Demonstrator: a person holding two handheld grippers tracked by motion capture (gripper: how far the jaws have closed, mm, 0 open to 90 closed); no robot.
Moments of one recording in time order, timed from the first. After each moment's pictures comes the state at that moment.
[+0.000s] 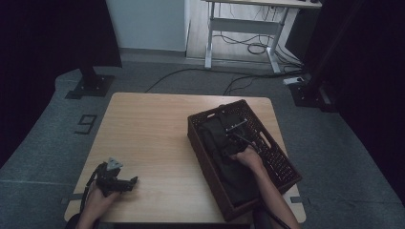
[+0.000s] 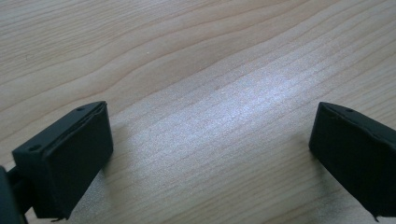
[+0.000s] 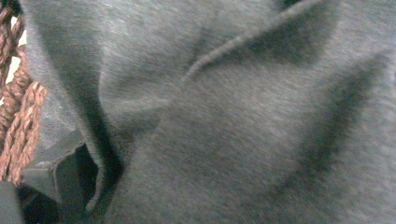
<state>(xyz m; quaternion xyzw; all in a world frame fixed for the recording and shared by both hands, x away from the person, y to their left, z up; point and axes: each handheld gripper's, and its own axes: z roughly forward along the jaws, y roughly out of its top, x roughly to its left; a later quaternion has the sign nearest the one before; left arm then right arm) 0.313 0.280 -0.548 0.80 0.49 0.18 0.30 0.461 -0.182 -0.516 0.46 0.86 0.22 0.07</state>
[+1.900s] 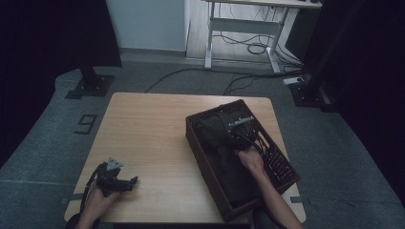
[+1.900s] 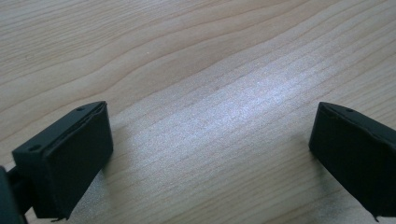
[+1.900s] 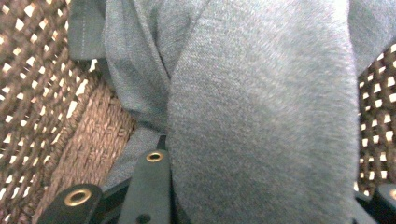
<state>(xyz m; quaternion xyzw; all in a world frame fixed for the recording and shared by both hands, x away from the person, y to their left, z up) 0.313 0.280 -0.548 0.80 0.49 0.18 0.30 0.428 -0.181 -0.456 0.44 0.83 0.28 0.17</state>
